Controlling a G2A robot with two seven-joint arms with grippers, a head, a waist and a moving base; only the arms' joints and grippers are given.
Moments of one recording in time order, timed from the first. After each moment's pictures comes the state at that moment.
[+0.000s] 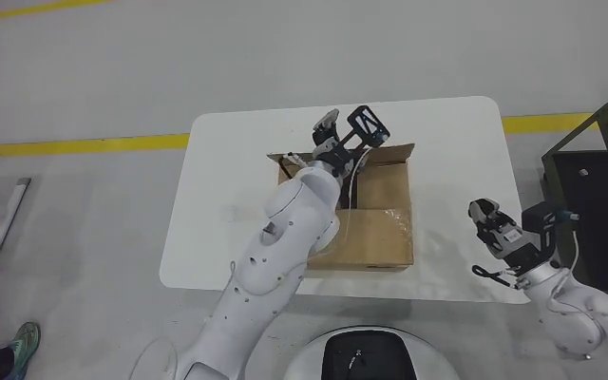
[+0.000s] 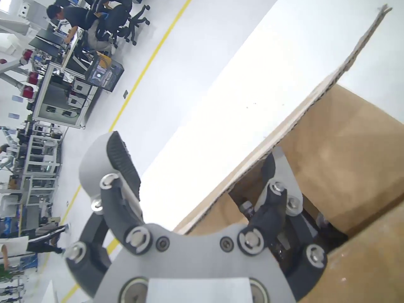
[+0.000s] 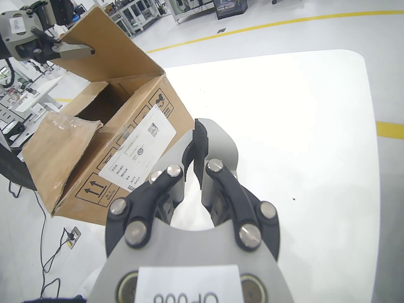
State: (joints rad) left arm 0.61 -1.51 -0.91 -1.50 1.81 -0.26 -0.71; right arm -1.61 -1.15 1.68 -1.77 -0.83 -0.42 0.03
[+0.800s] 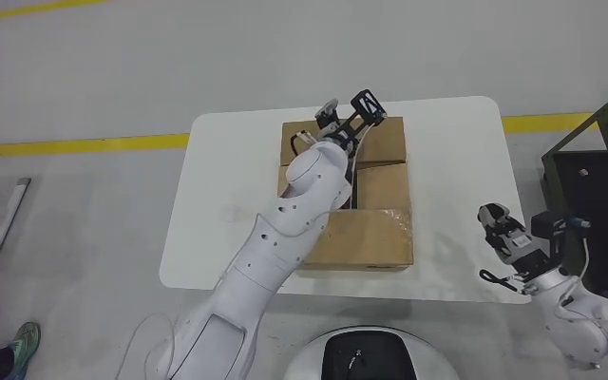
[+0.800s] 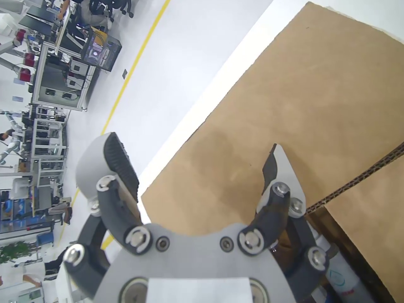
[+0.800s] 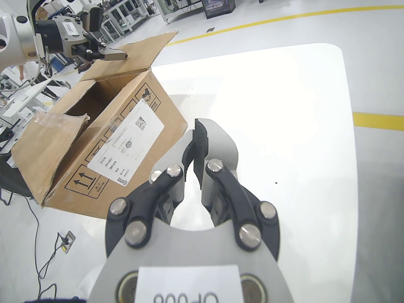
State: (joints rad) left arm 0.39 -1.62 -0.80 -1.01 1.78 -0.13 -0.61; right arm -1.66 -1.15 1.70 -1.79 -0.84 -0.39 0.02
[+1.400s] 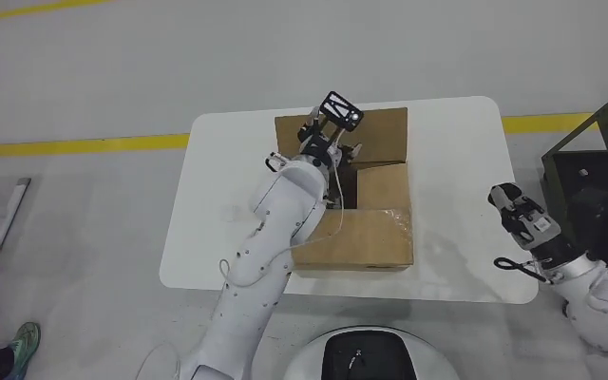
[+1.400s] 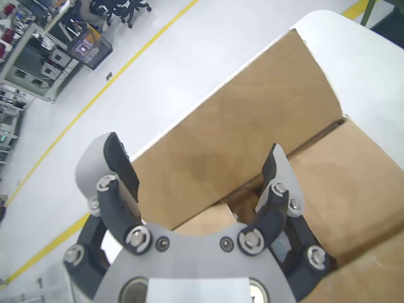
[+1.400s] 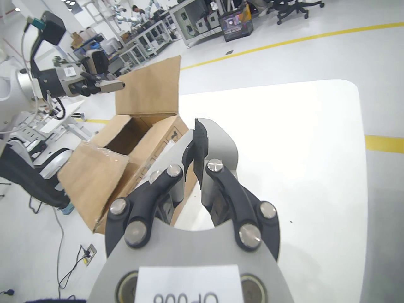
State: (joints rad) left arm 0.74 -1.54 -1.09 -1.61 1.66 -0.28 -0.76; right arm -1.62 -1.14 1.80 -1.86 -0.61 -0.56 0.16
